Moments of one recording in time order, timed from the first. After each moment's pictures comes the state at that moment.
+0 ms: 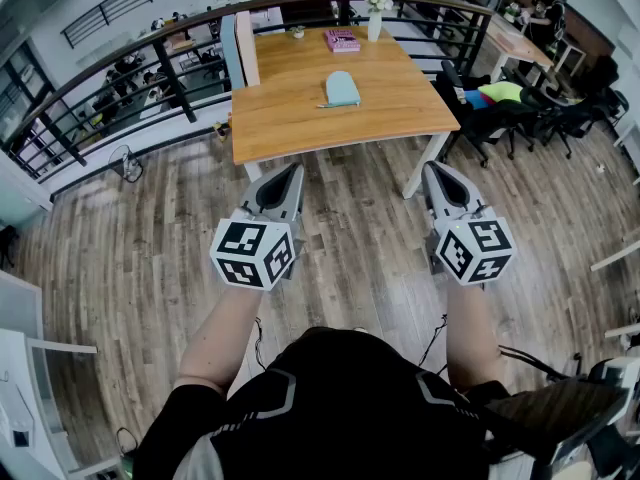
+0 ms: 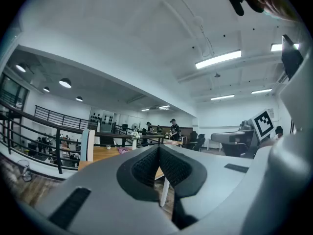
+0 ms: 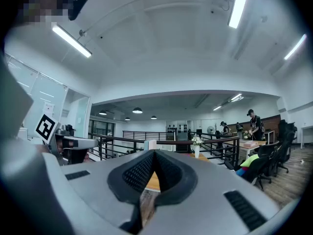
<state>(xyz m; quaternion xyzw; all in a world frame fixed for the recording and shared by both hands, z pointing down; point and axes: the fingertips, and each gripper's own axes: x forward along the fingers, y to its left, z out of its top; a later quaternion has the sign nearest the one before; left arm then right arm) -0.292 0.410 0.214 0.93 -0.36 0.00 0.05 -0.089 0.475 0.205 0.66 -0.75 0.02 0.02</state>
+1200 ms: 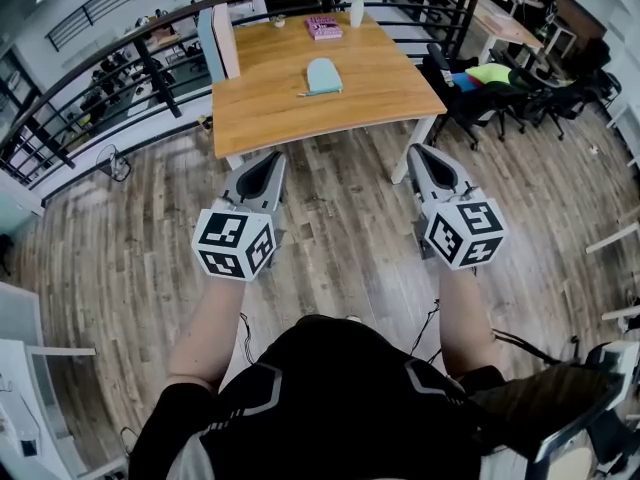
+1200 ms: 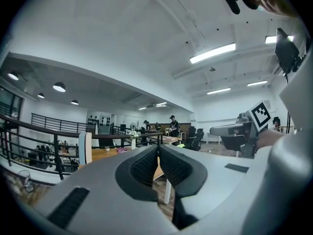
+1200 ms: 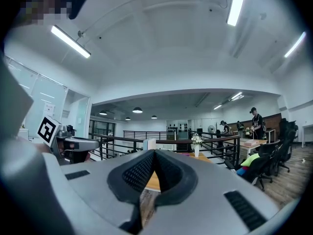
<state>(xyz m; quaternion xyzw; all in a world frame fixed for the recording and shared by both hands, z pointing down) -0.272 0.408 0.223 0.94 -0.35 0.03 0.02 -0.070 0.471 0.209 0.65 -0.76 0.03 0.02</state>
